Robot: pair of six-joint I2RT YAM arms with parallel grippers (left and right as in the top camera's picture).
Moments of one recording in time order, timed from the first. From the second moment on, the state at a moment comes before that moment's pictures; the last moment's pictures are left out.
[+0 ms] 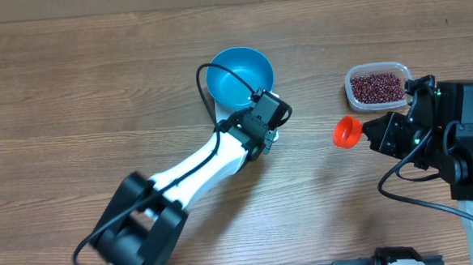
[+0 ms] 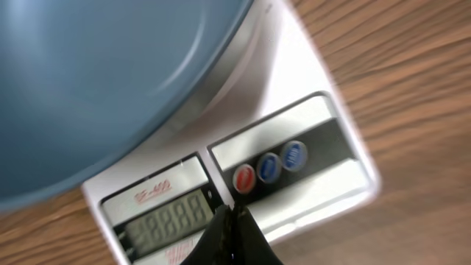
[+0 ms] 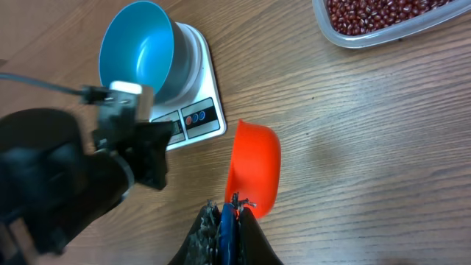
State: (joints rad) left arm -0.73 1.84 1.20 -0.45 -0.30 -0.22; right arm -0.04 1.06 1.28 -1.21 -0.34 0.36
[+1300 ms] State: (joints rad) left arm -0.70 1.12 1.20 -0.92 -0.17 -0.29; right arm -0.04 1.06 1.28 -1.21 -0.34 0.36
